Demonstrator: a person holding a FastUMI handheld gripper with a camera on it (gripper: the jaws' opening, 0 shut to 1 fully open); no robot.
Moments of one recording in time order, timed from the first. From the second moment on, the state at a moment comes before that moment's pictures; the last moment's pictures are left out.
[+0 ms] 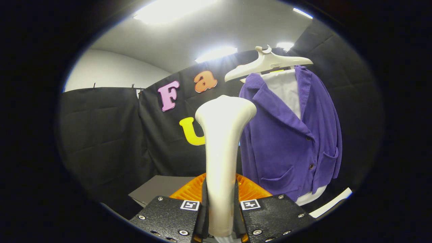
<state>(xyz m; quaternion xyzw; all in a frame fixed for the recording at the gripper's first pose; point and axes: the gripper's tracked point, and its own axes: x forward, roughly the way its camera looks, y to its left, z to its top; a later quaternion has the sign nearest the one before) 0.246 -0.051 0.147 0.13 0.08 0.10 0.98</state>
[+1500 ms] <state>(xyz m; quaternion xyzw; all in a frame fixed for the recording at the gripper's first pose) 0.313 -0.125 0.015 0.15 0.17 -0.01 0.97</state>
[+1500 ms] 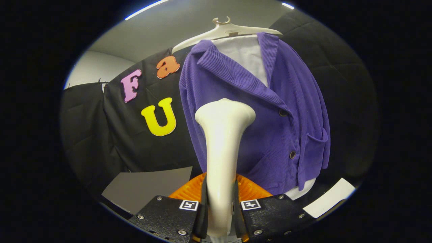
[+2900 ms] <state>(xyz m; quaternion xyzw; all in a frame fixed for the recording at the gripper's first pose) 0.247 -0.134 -0.223 0.16 0.37 -0.06 0.91</state>
